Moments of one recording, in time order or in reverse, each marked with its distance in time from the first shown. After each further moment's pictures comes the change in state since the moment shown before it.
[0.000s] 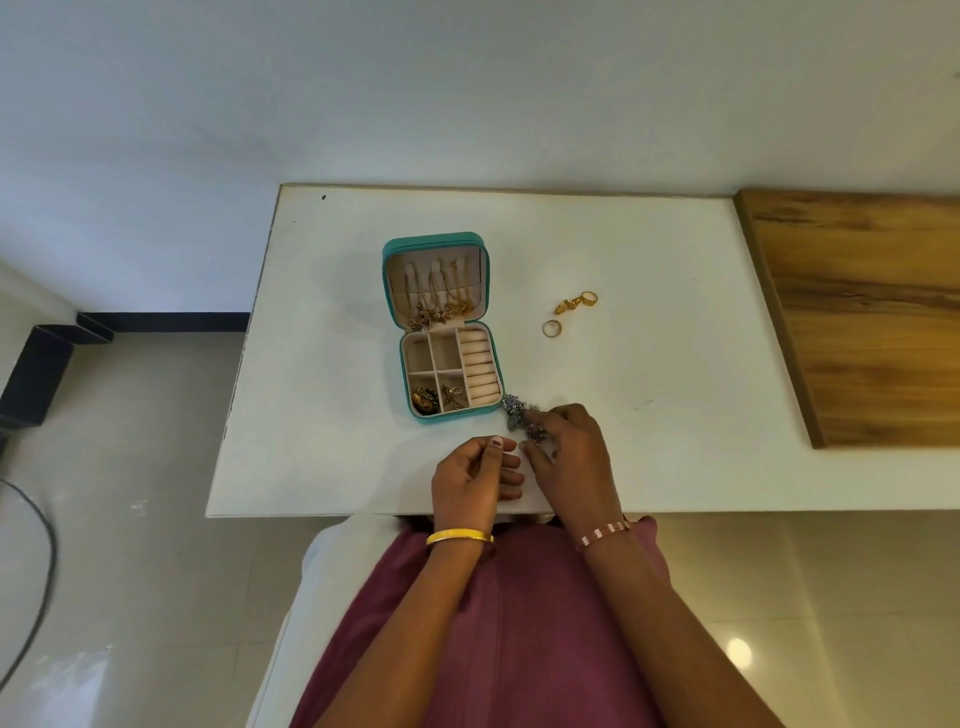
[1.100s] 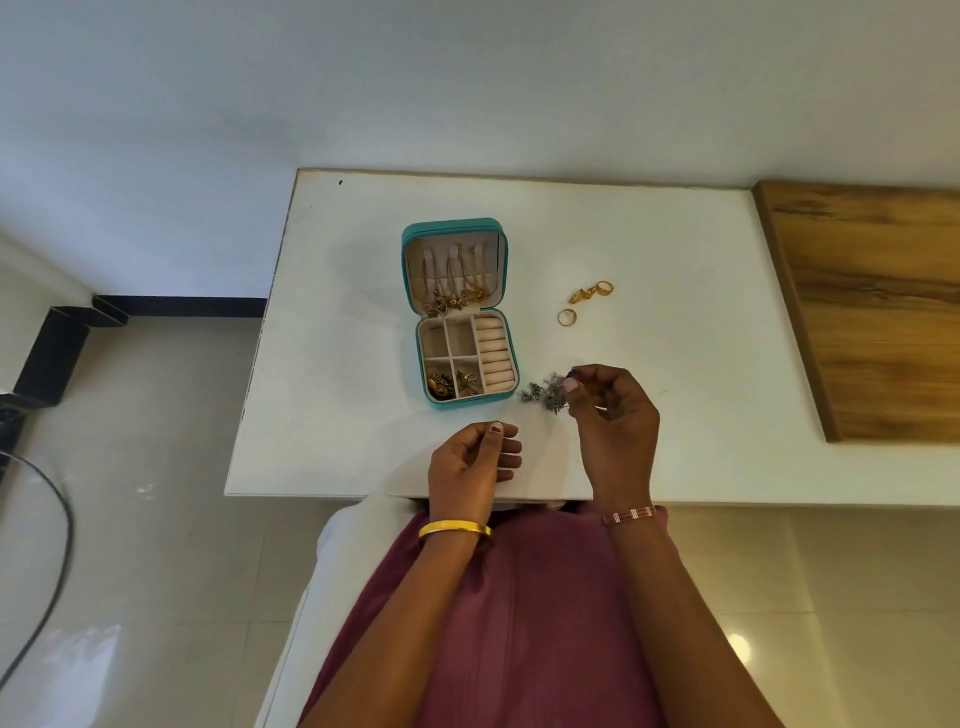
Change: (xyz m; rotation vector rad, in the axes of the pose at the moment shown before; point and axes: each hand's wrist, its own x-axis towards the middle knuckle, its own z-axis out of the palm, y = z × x) left_hand -0.009 0.009 -0.017 0.030 0.018 0.065; right_hand 0.000 -0.034 -0.027 0.766 0.322 0.270
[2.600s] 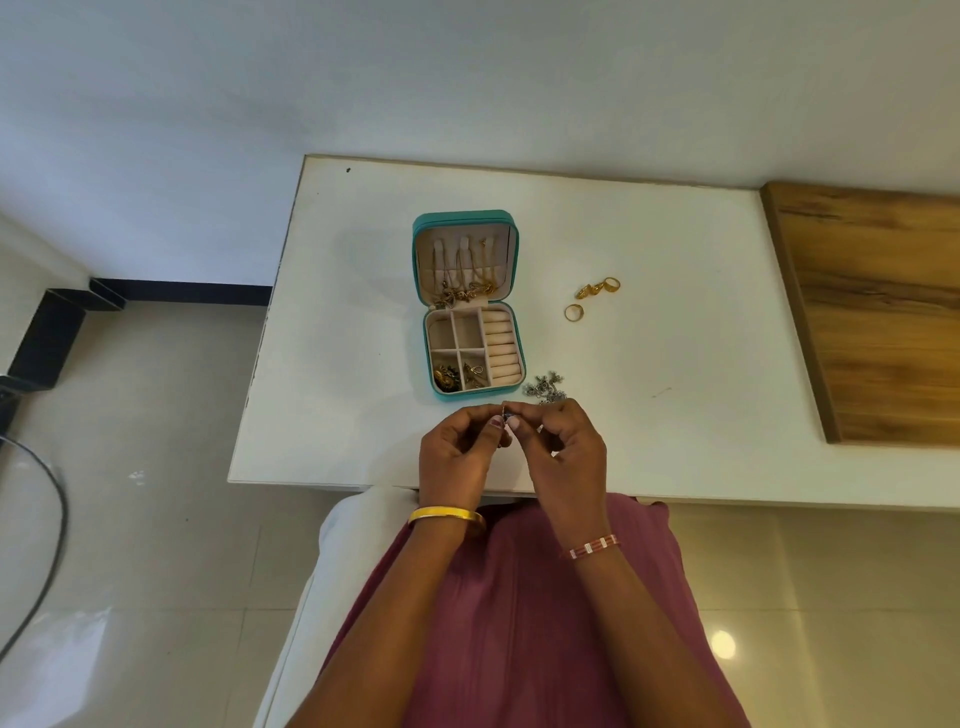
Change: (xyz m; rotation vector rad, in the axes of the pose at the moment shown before) left_hand 0.003 0.008 -0.013 0.052 0.015 0.115; right_hand -0.036 0.014 0.022 -0.274 -0.180 -0.162
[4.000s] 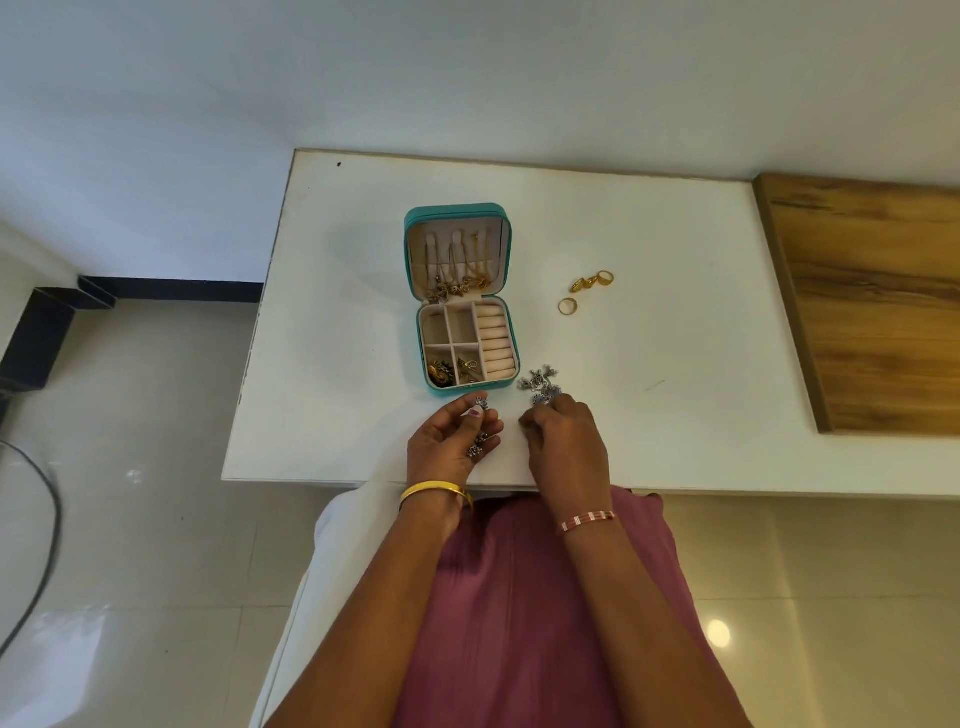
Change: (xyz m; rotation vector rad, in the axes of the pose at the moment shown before) left_hand 0.013 -0.008 -0.001 -0.427 0.003 -0.305; right_hand 0.015 0.027 -0.004 -0.719 -0.159 -0.108
